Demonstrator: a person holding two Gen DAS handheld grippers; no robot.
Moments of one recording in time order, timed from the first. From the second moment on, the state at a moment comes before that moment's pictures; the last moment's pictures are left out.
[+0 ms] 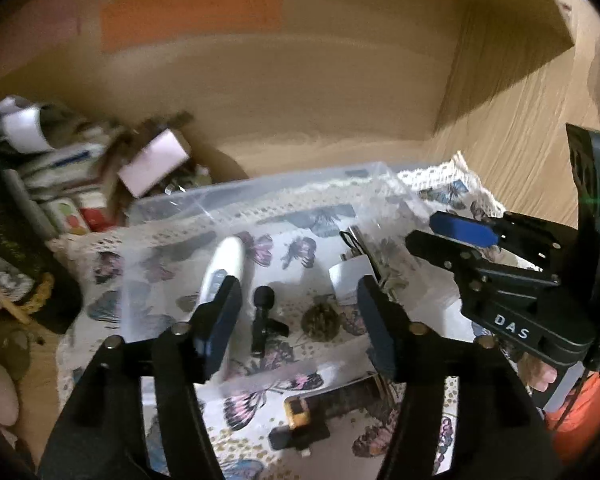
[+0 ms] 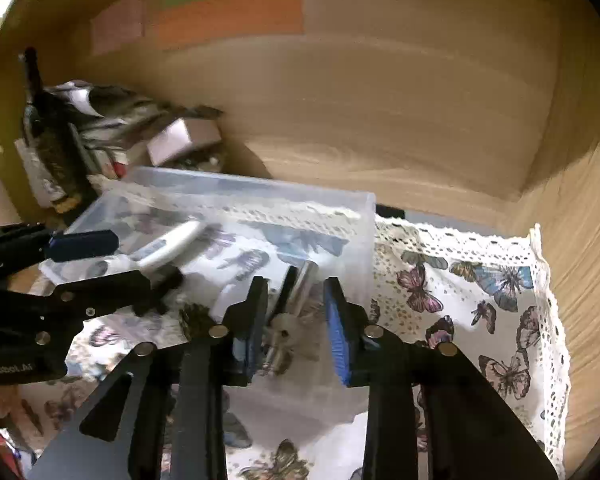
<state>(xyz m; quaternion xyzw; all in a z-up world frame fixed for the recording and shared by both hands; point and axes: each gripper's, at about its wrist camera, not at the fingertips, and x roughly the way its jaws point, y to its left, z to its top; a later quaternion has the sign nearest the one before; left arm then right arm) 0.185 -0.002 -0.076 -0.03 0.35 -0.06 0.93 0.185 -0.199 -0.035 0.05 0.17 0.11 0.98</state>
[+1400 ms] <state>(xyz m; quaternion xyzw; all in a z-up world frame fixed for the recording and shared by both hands) 0.133 -0.019 -0.157 0.02 0.45 -0.06 0.89 0.134 -0.144 -0.102 -0.03 0.23 0.19 0.95</state>
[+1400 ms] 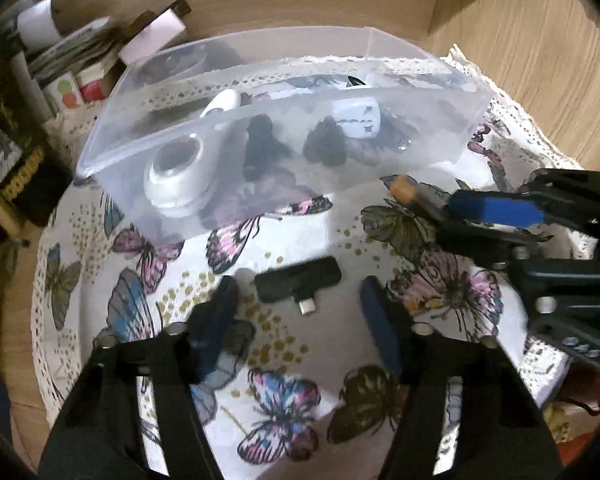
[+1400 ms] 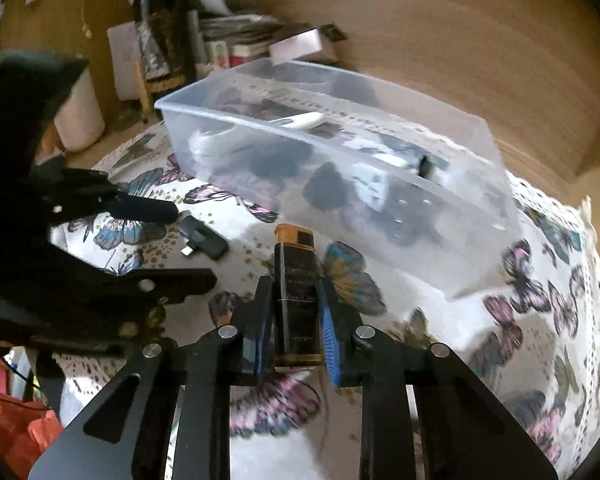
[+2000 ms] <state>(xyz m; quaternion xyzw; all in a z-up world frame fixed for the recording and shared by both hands) 0.121 -0.001 -0.084 -0.01 0.35 -0.05 0.94 0.108 -0.176 -0.050 0.02 0.13 0.16 0.98</state>
